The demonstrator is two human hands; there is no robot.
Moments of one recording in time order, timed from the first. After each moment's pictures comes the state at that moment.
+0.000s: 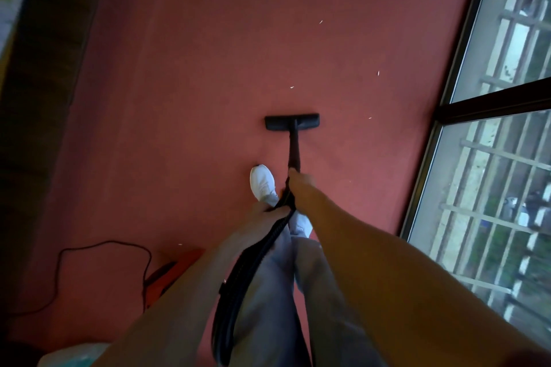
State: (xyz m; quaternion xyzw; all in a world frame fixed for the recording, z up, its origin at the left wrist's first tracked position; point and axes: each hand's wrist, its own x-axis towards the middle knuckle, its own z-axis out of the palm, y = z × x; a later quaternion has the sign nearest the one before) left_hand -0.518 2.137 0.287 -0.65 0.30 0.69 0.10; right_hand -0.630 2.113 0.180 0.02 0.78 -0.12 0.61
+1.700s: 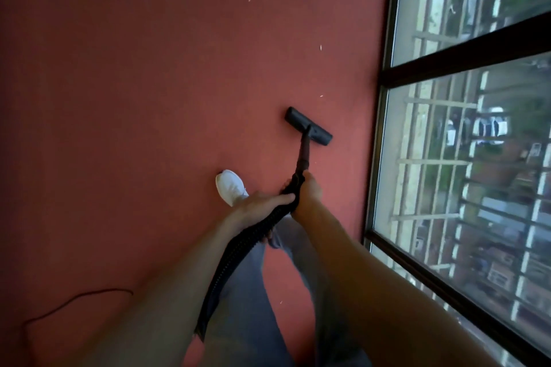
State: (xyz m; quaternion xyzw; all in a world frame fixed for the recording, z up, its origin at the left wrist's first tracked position) left_hand -0.563 2.038 0.246 -0.49 0.33 0.76 0.27; right_hand -0.681 2.096 0.172 0.37 0.74 -0.35 0.44
